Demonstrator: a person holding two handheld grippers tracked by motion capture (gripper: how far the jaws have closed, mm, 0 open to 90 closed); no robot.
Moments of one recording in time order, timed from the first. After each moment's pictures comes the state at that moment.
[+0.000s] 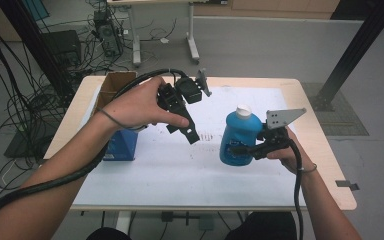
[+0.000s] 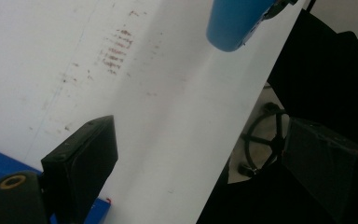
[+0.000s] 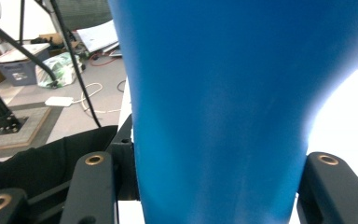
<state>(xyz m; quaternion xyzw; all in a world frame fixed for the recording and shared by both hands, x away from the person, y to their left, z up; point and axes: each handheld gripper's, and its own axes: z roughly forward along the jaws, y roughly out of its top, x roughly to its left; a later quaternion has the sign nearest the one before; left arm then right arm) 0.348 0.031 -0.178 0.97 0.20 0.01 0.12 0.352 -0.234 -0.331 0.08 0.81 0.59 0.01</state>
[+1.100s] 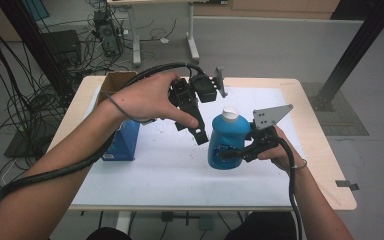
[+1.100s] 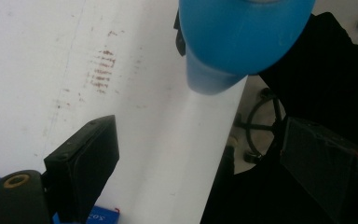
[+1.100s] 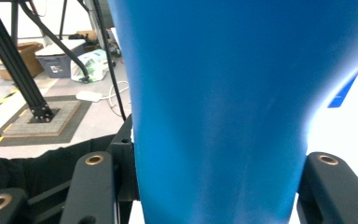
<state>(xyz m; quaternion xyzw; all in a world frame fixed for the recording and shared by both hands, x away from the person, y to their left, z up) 0.337 0.007 -0.160 0.98 0.14 0.02 0.11 0.347 -0.202 -0.316 0.02 0.81 0.59 -0.03</state>
